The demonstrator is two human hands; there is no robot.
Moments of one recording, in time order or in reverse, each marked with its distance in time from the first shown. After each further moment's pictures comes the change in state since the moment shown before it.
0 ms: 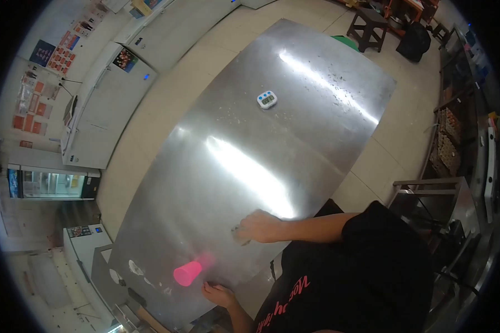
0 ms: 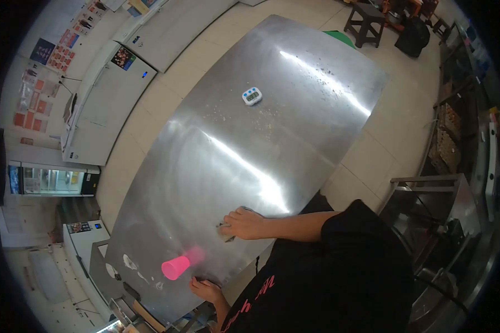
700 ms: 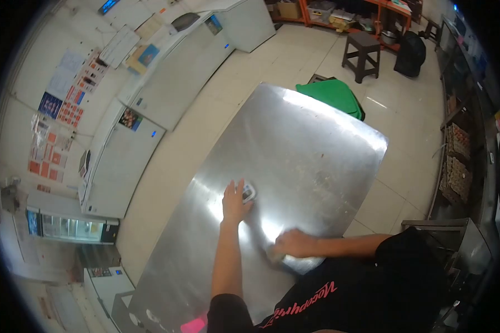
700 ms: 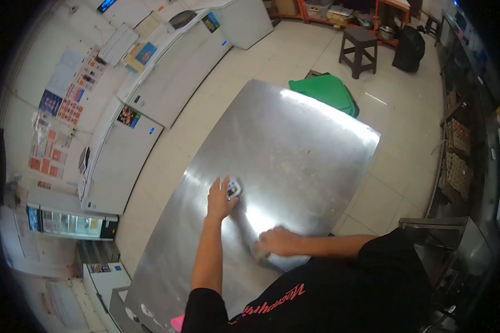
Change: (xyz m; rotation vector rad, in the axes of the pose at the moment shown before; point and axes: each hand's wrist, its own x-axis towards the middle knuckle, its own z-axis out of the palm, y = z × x) left_hand 0.319 0.609 0.070 -0.482 -0.274 0.923; right_hand -0.125 0.208 -0.183 0.033 0.016 0.183
